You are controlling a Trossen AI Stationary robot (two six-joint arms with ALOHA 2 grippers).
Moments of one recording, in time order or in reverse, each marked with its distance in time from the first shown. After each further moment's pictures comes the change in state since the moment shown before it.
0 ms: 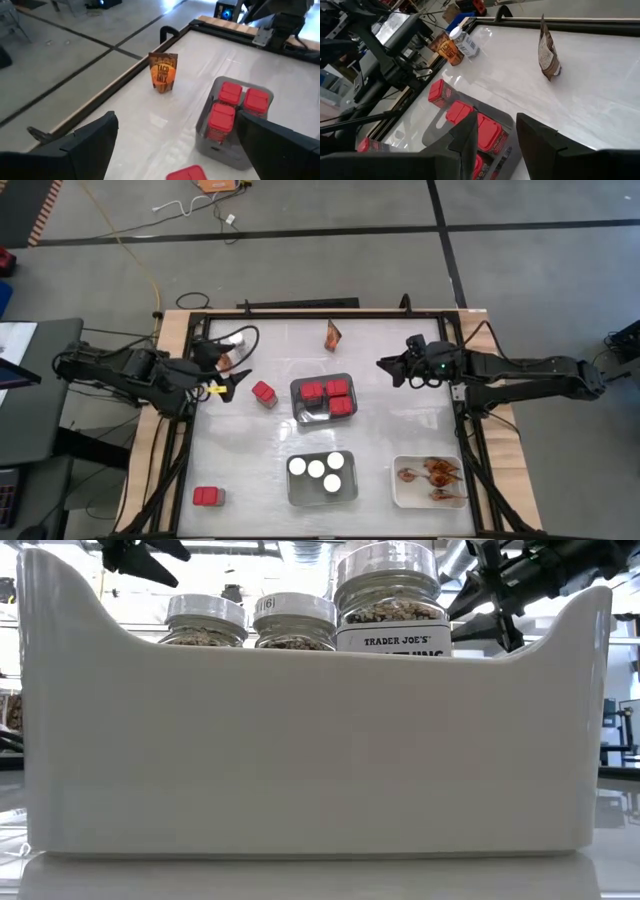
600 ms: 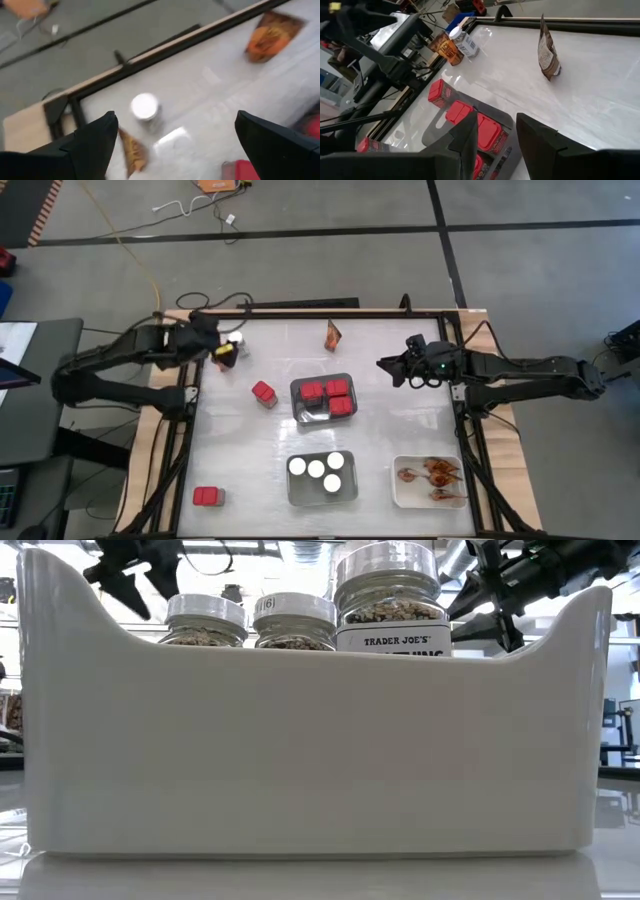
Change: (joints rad) left arm 0.456 0.160 0.191 -0.394 0.140 -0.216; right arm 0.001 0.000 0.000 -0.001 0.000 0.000
